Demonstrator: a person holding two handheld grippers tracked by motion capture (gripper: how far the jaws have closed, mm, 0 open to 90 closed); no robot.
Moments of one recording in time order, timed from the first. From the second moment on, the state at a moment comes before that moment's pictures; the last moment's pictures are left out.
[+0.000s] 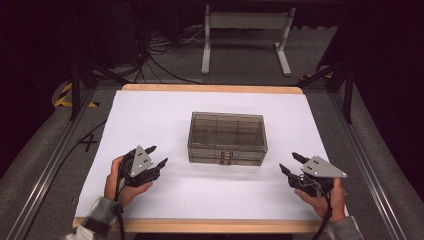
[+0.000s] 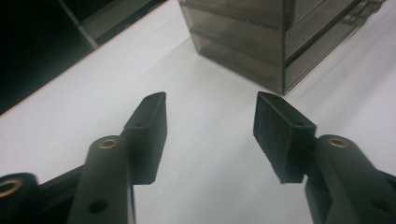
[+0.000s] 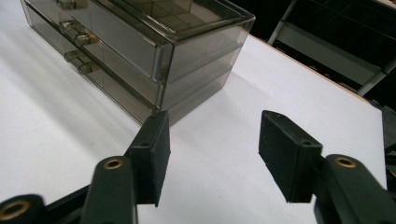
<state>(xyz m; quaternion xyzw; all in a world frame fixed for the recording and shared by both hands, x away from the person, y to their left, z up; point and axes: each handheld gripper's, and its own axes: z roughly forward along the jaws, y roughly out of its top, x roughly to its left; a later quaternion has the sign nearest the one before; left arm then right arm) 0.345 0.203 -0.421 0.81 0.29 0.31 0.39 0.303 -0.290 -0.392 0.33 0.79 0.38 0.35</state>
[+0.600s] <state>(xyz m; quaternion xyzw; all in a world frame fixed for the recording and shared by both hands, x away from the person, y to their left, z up) 0.337 0.244 -0.440 0.82 0.31 0.30 0.39 0.301 -0.321 -0.417 0.38 0.77 0.37 0.36</state>
